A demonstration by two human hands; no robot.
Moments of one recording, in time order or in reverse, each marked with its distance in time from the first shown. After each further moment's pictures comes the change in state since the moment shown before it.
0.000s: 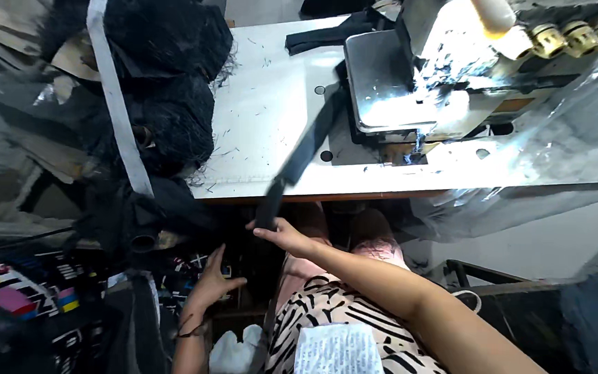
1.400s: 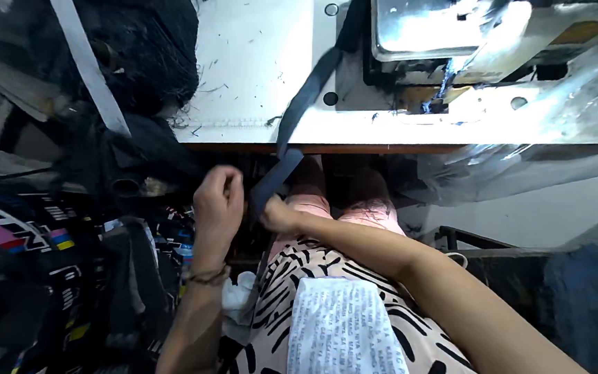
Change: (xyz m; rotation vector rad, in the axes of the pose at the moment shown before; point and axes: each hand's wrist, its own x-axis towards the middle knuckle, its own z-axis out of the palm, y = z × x) left_hand -0.036 0.152 0.005 0.248 0.458 0.317; right_hand -0.032 0.041 0.010 -0.767 -0.232 -0.124
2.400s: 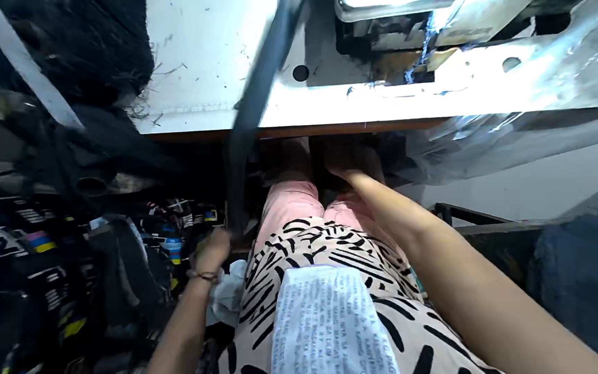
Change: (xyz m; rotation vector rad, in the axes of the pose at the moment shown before) left_hand -0.074 -0.109 0.089 0.434 -0.821 -0.426; right_hand -0.081 0.147 -0.102 -0.222 0.206 0.878
